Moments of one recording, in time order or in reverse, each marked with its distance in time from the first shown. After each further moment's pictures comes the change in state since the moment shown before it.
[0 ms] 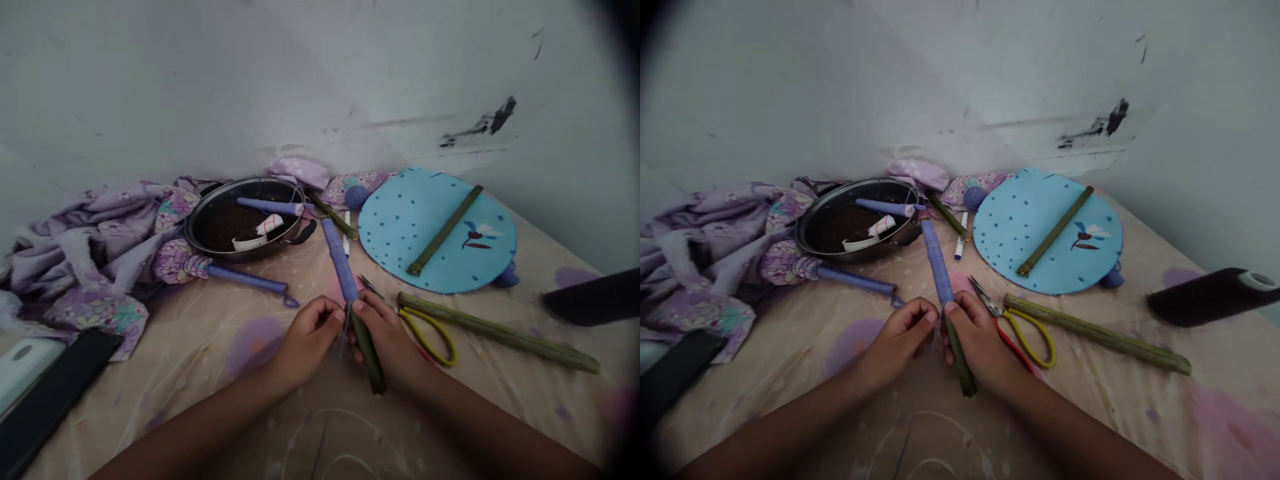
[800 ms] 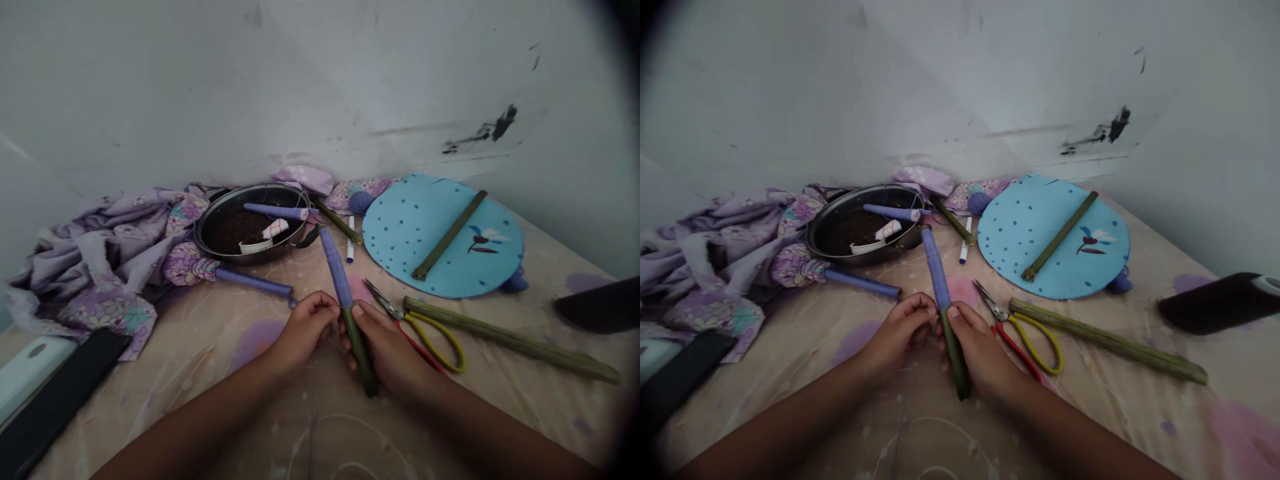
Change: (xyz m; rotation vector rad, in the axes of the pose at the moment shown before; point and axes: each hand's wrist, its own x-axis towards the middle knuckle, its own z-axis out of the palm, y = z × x) left_hand 0.011 -0.005 -0.013 -0.214 0.059 -0.148; right_hand 0.002 0.012 0.002 0.115 -0.070 0.063
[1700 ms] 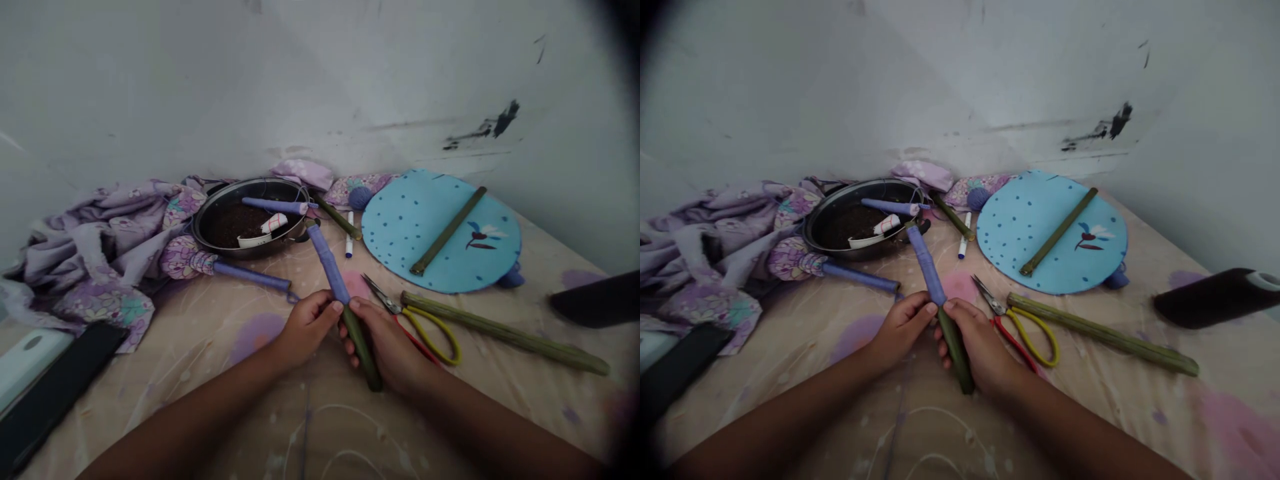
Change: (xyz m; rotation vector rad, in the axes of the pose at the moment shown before) left_hand 0.000 -0.010 -0.003 0.179 -0.206 0.214; right_hand -0.003 -0.008 0.003 0.005 0.072 0.110
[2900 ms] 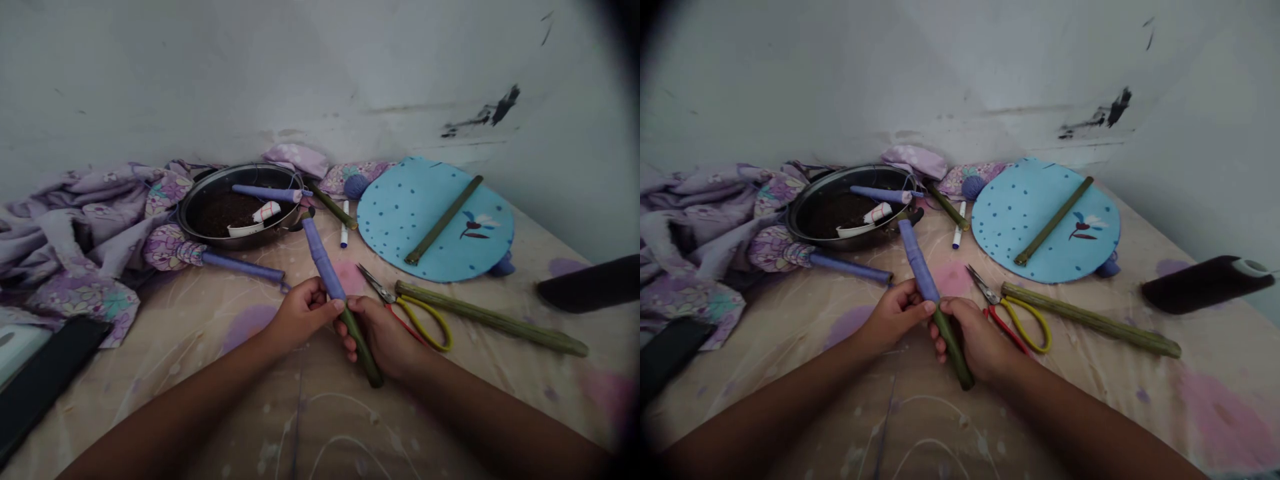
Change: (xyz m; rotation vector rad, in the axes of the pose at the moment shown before) left_hand 0.004 0.004 -0.007 0.084 0.033 -0.009; right_hand 0.000 0.000 -0.006 0.098 -0.136 0.127
